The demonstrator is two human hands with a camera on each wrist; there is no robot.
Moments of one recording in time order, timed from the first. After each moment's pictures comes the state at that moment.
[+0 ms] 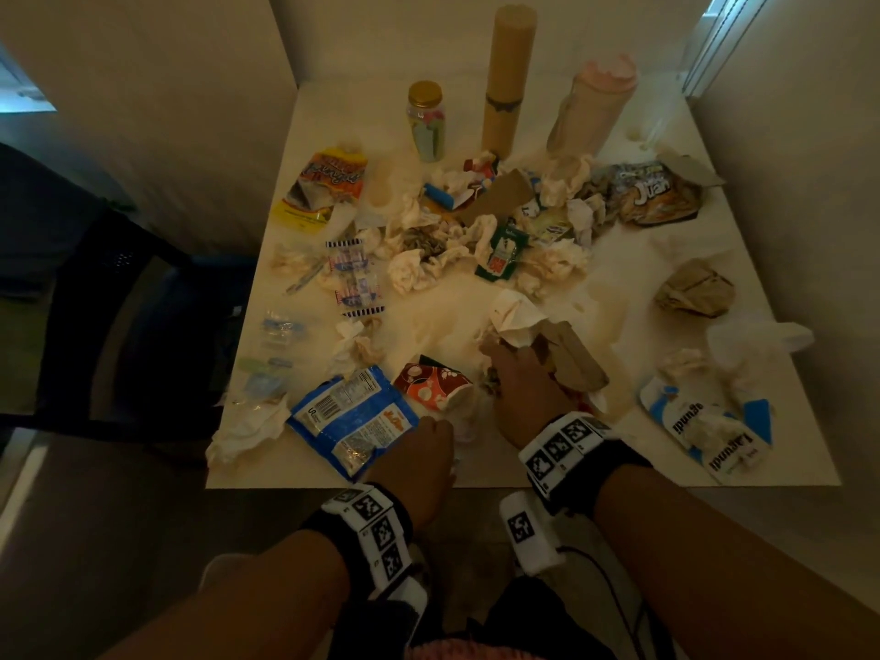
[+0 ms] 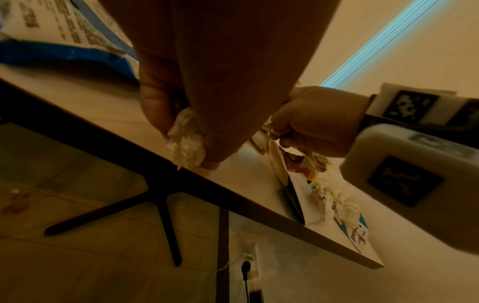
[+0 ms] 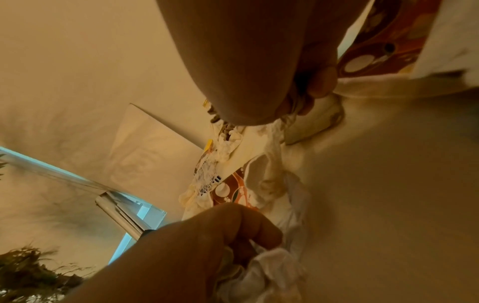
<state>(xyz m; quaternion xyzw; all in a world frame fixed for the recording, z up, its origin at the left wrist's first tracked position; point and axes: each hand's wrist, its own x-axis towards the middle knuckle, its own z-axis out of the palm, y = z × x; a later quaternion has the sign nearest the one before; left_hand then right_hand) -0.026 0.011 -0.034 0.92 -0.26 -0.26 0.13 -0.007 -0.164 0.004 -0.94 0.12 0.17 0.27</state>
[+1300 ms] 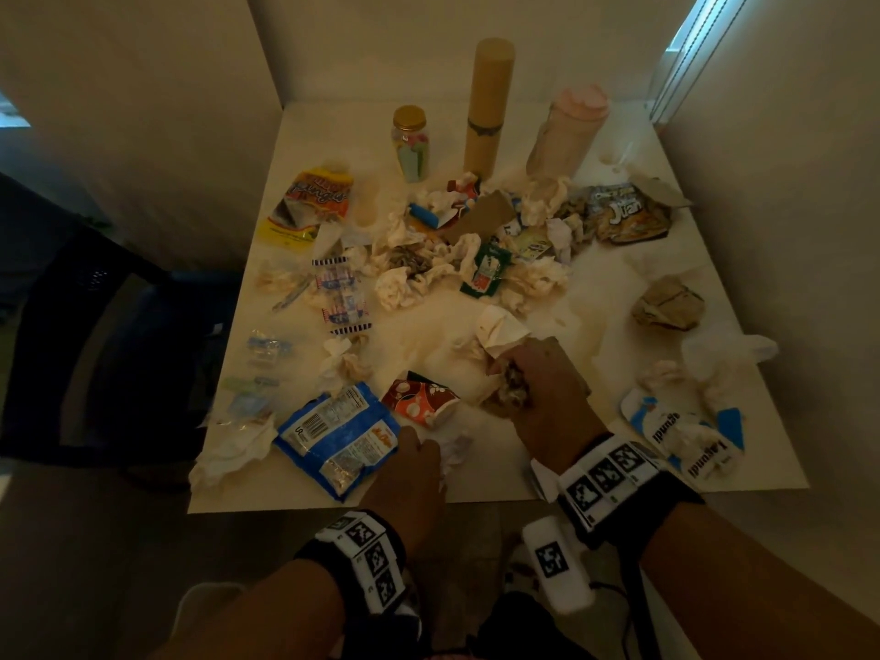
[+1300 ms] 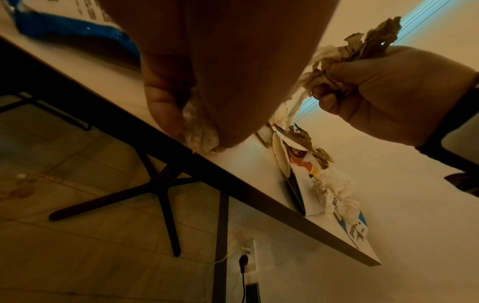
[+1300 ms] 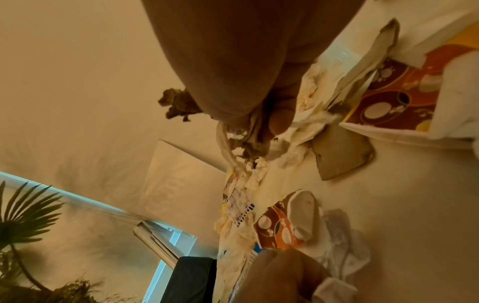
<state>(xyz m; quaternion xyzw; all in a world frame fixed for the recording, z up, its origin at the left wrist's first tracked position) -0.030 0.010 -0.033 0.93 -0.20 -0.27 0.16 -0.011 -0.187 0.021 -0.96 0.05 -0.02 0.28</state>
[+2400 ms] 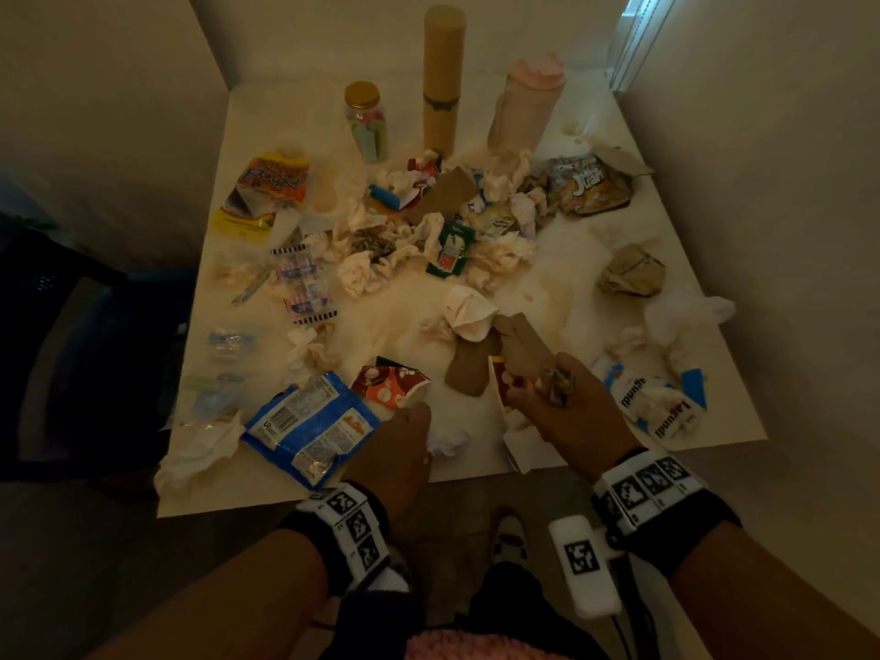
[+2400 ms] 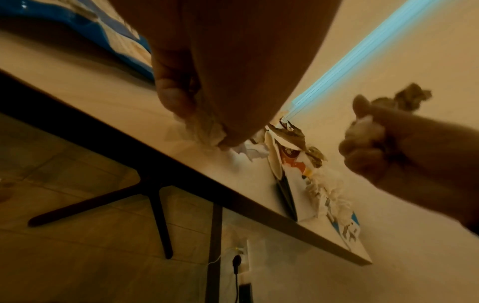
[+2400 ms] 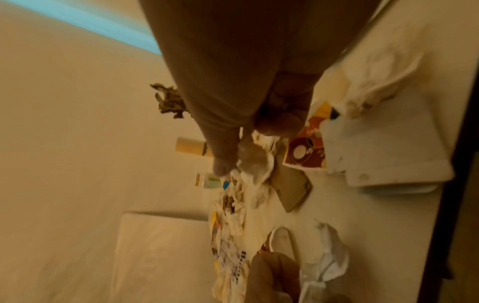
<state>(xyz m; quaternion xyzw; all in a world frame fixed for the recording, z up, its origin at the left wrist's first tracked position) -0.021 -0.004 -0.020 0.90 -0.24 -0.30 0.20 -0.079 -0.226 0.019 -0.83 0.22 0.00 0.52</state>
